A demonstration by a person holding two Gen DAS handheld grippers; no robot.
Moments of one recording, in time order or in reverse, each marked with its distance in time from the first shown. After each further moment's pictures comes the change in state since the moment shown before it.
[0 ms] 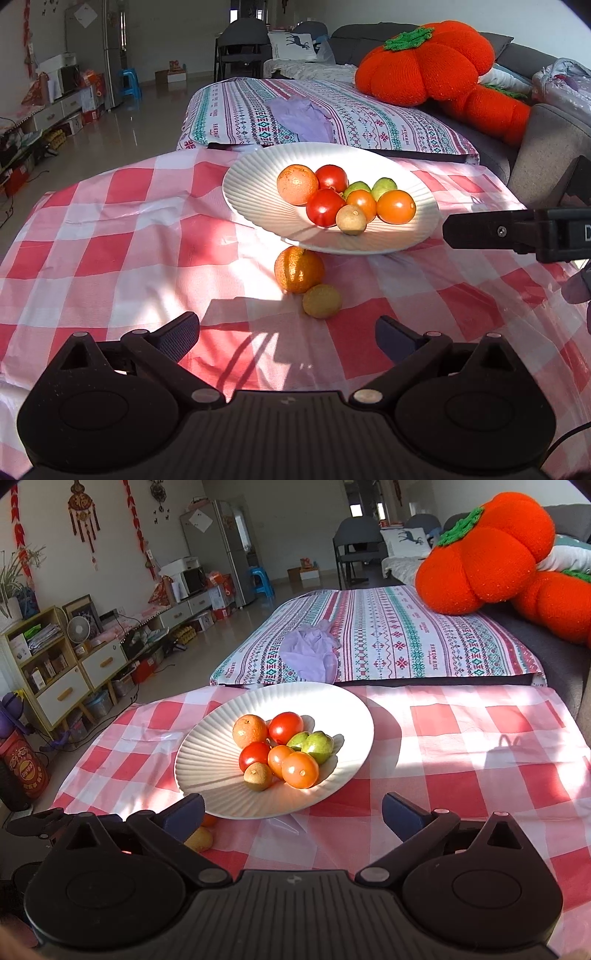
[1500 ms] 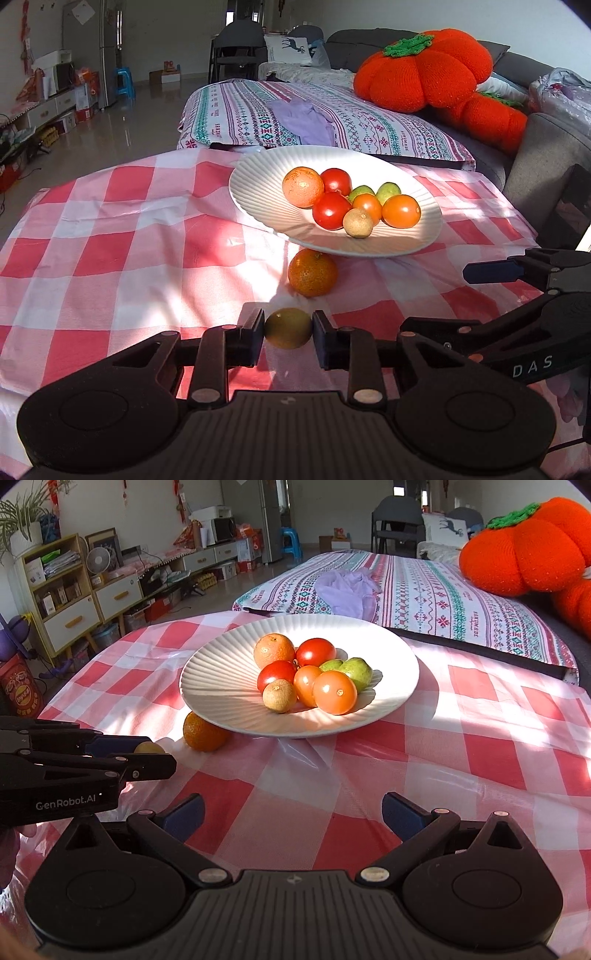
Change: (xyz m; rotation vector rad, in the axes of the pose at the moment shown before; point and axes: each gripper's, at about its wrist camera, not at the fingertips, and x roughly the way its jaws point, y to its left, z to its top) left arm -0.005 0.018 -0.002 -0.016 -0.009 -0.042; right arm 0.022 0.026 -0.035 -0.153 0.104 -0.006
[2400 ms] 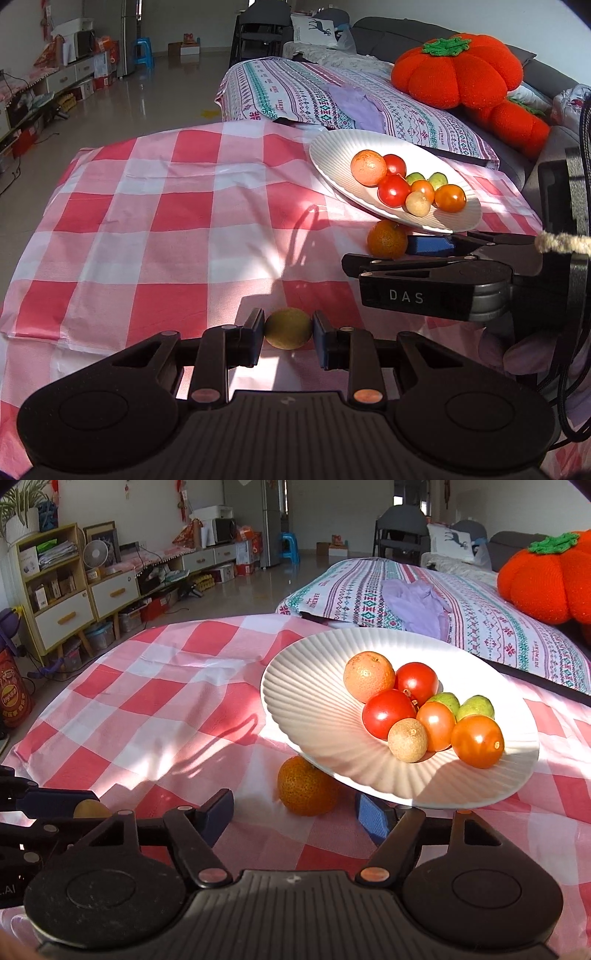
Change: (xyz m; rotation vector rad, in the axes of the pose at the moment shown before) left arm -0.025 0.061 -0.012 -0.066 0.077 0.003; right arm 0.057 0.076 0.028 0.016 -0.033 -0.075
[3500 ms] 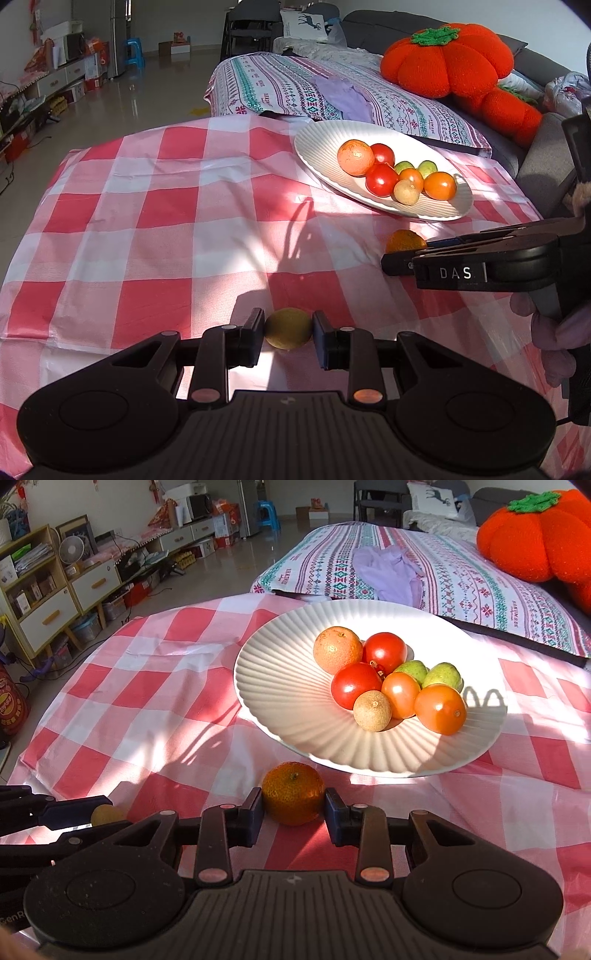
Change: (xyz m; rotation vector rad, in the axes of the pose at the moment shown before) left arm 0.004 -0.008 -0.003 0.031 0.018 -0.012; right arm -0.019 -0.016 0.008 0.064 0.154 -0.004
